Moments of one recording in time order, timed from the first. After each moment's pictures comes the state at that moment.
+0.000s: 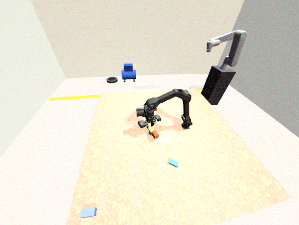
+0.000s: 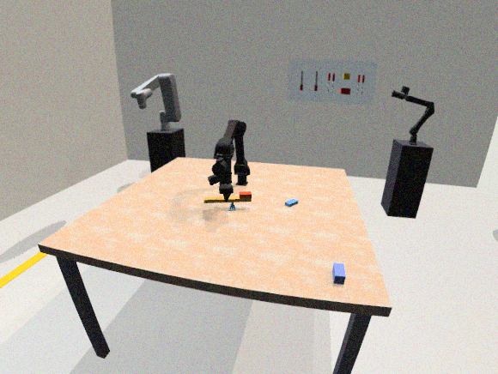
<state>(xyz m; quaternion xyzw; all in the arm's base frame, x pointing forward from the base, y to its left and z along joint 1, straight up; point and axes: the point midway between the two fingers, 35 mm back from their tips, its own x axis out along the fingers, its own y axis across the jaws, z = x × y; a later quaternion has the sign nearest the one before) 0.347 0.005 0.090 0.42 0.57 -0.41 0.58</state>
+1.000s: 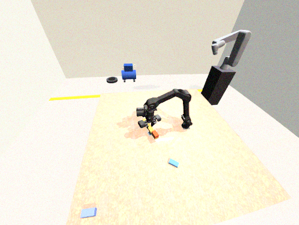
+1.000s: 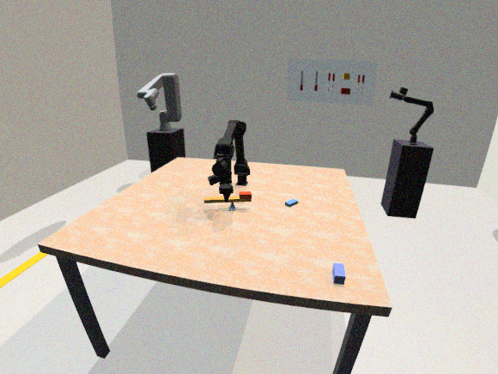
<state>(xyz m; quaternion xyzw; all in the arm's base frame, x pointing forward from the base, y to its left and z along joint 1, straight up) 0.347 0.005 0.090 0.42 0.57 -0.41 0.58</state>
